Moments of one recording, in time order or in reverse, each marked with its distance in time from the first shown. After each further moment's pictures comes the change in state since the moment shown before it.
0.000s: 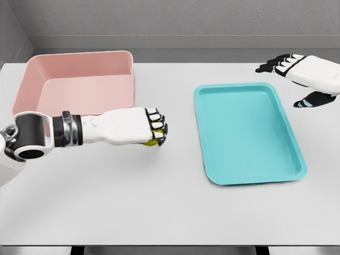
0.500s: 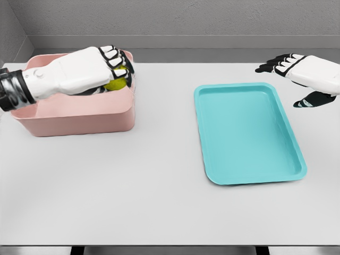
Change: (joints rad) left arm -0.005 0.045 0.318 0.058 0.106 -0.001 -0.005; right arm 0.000 0.000 0.000 -0.002 0.000 0.000 0.000
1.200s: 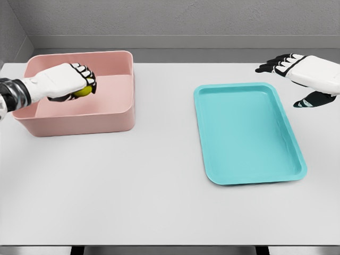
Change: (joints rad) left arm -0.015 -0.071 -0.017 0.373 -0.331 0.002 -0.009; right arm 0.000 0.000 0.000 0.001 0.000 0.000 0.000
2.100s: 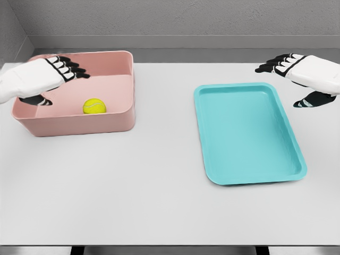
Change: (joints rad) left arm 0.126 0.198 0.085 -0.177 0.247 0.001 0.004; right arm 0.000 -0.001 0.000 -0.004 0.000 0.000 0.000
